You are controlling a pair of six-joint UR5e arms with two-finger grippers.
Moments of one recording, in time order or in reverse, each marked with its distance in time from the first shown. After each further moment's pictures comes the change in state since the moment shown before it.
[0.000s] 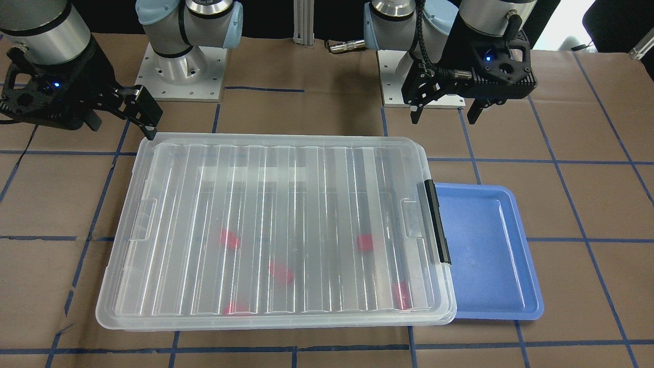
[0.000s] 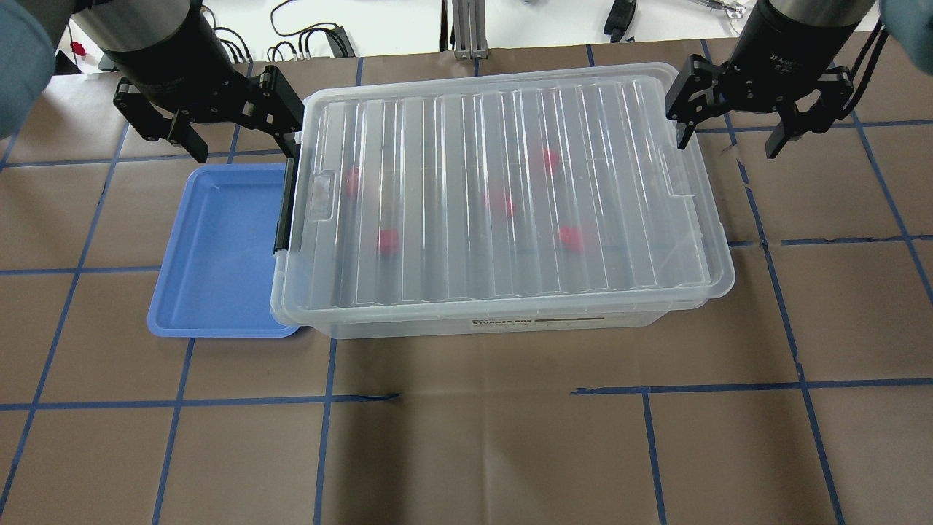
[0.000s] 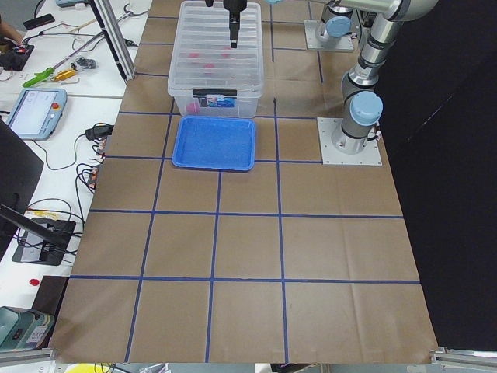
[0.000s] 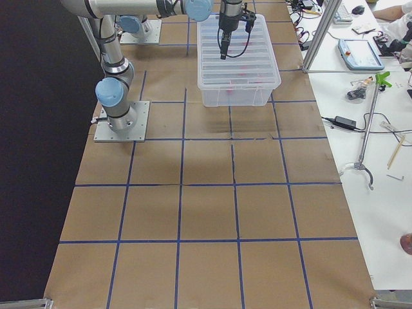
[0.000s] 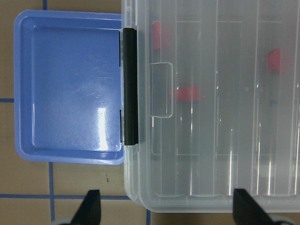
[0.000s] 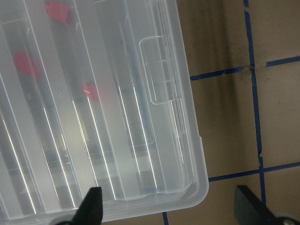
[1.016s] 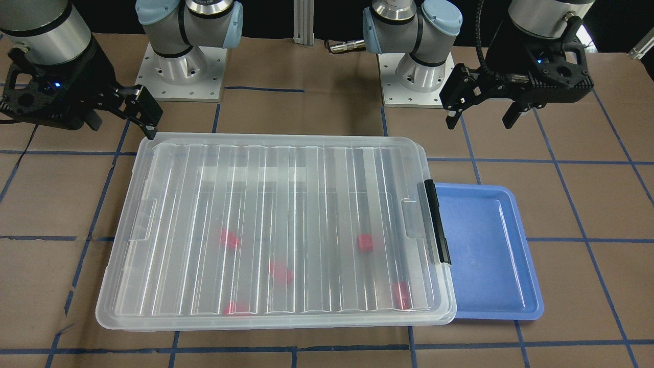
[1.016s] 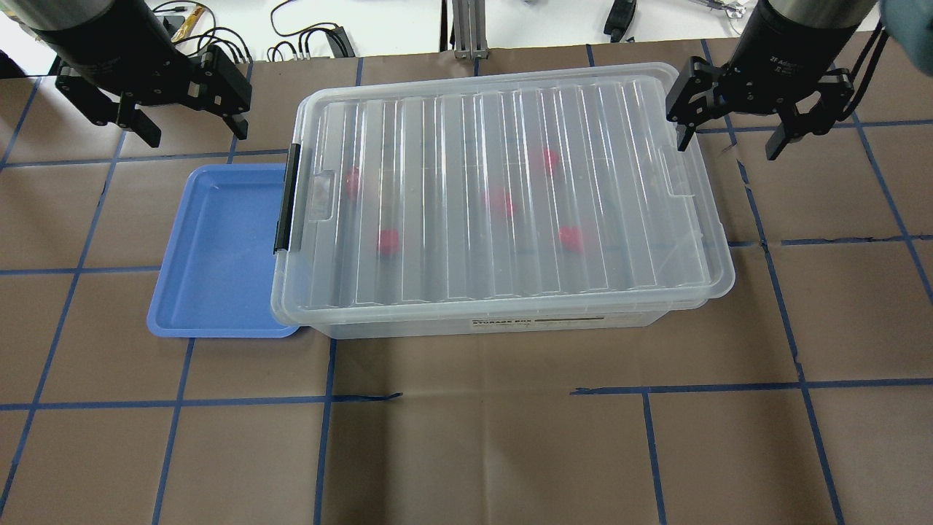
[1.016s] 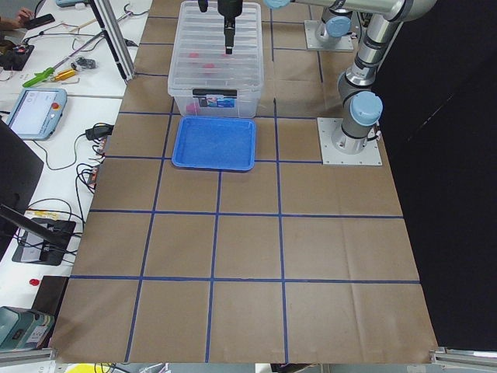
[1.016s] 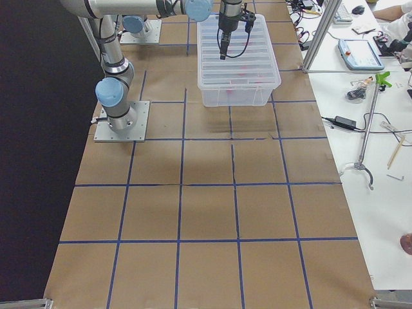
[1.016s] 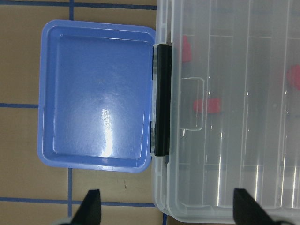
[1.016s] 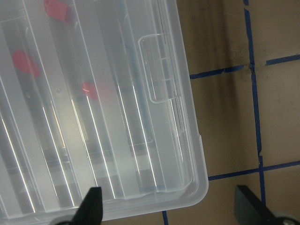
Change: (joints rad) left arm 0.095 -0.005 0.020 -0.005 -0.009 0.061; right arm 0.000 -0.001 0.004 0.002 -0.001 0.000
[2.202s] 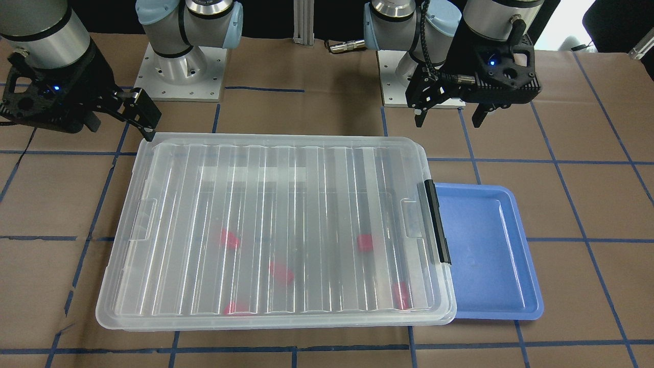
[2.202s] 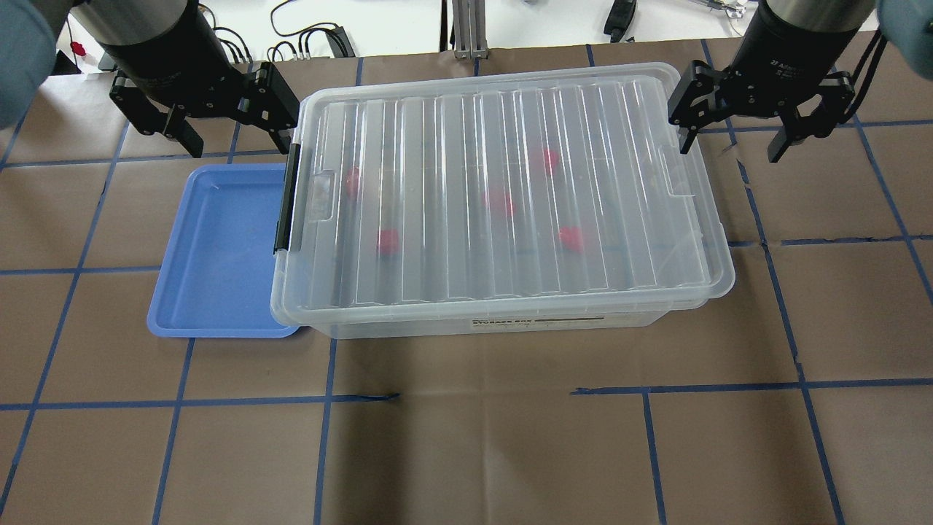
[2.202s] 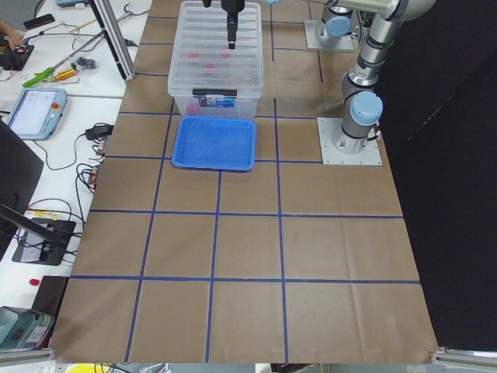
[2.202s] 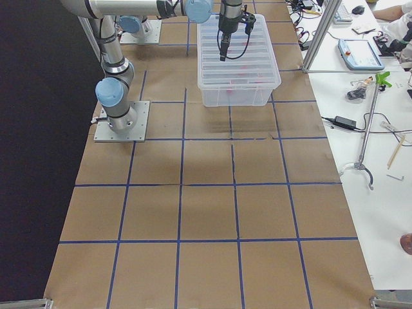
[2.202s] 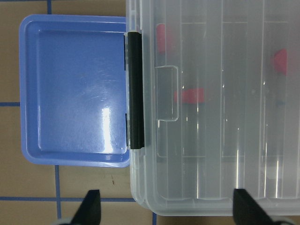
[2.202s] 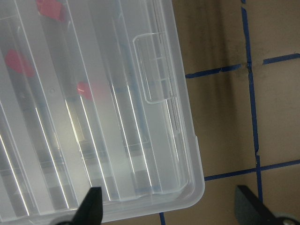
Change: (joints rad) left arm -0.090 -0.007 -0.011 0.004 0.024 -0.043; right arm -0.006 0.004 0.007 -0.006 -0.011 -0.003
